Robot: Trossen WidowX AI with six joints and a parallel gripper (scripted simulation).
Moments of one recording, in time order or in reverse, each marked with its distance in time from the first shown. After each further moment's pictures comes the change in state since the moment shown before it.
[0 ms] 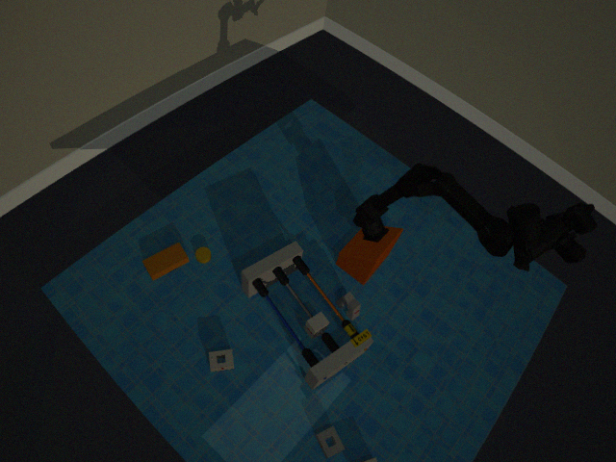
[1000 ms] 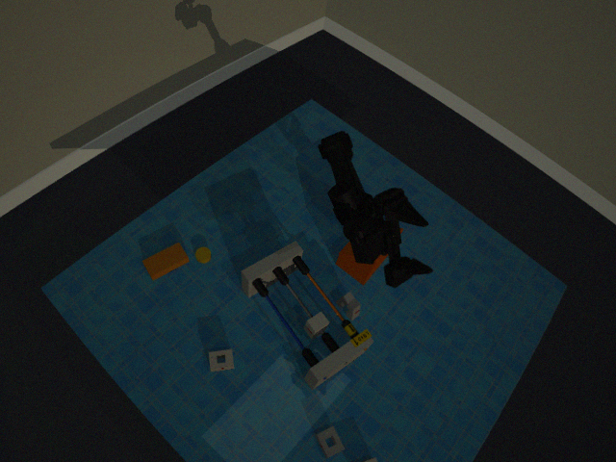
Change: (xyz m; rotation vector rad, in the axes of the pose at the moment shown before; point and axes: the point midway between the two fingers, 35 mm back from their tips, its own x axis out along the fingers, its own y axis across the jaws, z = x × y) arm -0.412 0.126 -0.131 -0.987 -1.243 0.407
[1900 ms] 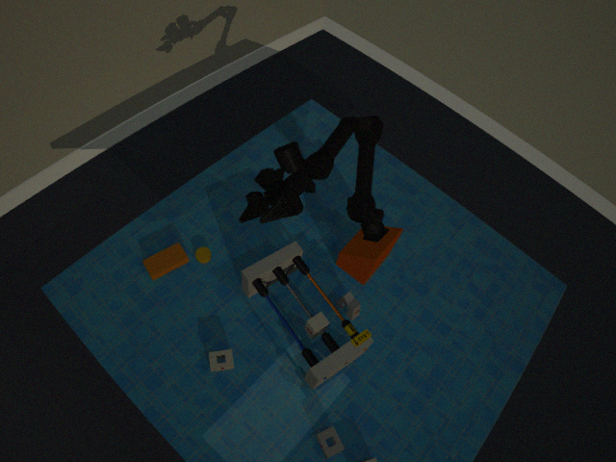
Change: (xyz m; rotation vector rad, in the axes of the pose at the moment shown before) arm -0.412 0.021 0.088 -1.053 -0.989 -1.126
